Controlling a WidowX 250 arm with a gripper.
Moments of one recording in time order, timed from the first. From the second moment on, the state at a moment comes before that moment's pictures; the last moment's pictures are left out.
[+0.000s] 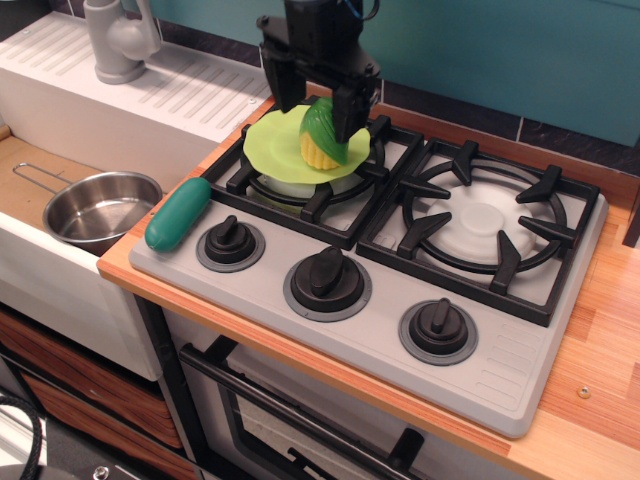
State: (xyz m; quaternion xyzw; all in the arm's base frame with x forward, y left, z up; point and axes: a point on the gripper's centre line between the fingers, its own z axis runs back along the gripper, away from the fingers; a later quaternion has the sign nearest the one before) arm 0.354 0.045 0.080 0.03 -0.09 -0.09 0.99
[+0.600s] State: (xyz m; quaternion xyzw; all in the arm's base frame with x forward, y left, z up) arm 0.352 0.036 0.108 0.02 -0.05 -0.08 1.00
